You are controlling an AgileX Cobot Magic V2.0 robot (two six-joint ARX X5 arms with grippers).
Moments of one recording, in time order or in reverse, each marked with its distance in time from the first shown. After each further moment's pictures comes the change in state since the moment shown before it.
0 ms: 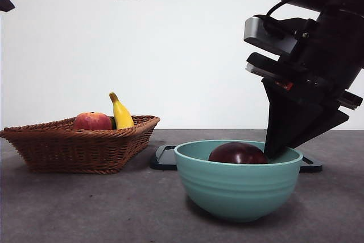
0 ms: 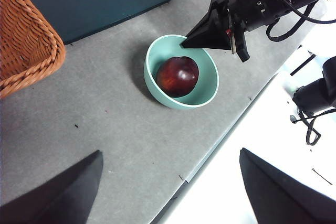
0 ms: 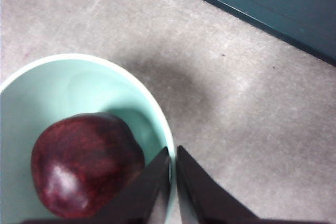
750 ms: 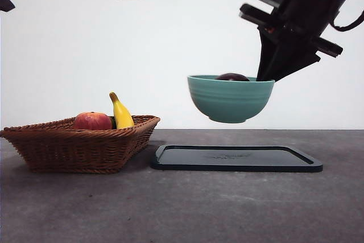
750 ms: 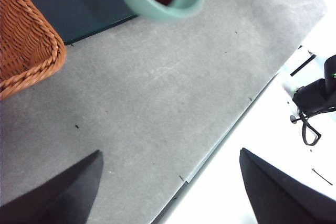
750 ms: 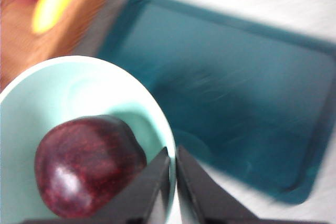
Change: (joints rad) left arm 0.000 0.000 0.000 0.001 0.000 0.000; right arm -0.197 0.113 0.350 -0.077 -0.020 -0.009
